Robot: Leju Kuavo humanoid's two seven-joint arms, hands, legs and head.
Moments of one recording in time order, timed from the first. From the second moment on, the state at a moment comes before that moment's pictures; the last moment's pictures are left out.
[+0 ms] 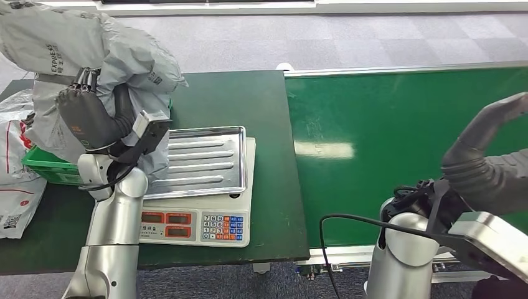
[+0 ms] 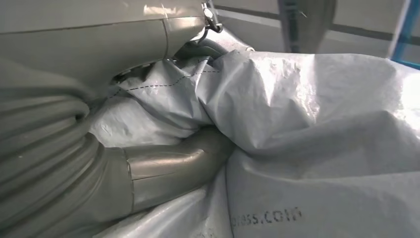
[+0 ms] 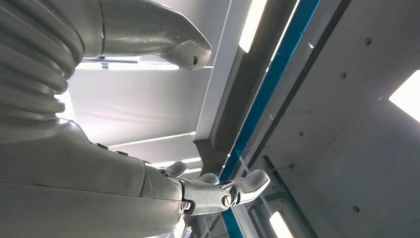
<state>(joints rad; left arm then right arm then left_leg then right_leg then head) -0.56 -0.21 0.13 -1.21 -1.13 0.69 -0.43 -0.31 0.34 0.05 -1.94 0.64 -0.70 -0.70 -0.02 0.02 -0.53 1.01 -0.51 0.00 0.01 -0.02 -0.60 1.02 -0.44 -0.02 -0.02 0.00</state>
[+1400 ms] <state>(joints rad) -1.03 -0.06 0.11 -0.35 -1.53 0.58 0.38 -0.28 0.33 0.23 -1.93 0.65 -0.70 -0.70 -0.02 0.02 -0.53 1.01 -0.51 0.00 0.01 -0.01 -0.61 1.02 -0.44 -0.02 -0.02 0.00</state>
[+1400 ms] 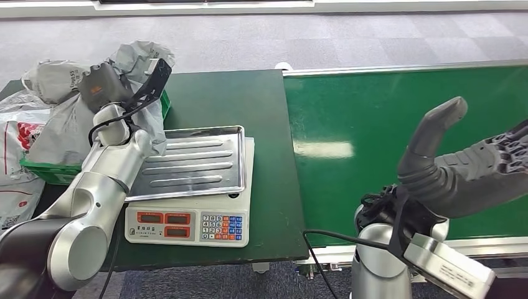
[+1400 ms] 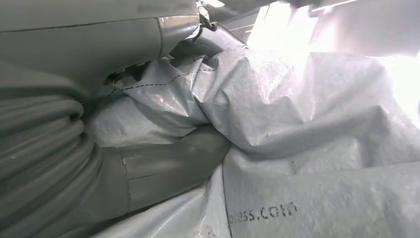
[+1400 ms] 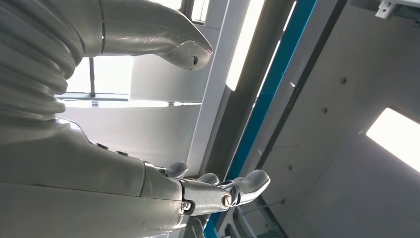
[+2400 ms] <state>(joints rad) -0.93 0.00 0.54 -0.45 -1.36 0.69 0.22 -0.25 0.32 0.25 -1.93 0.65 -0.70 -0.70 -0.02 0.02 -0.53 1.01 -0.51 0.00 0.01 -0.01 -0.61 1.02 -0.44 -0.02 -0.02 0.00</state>
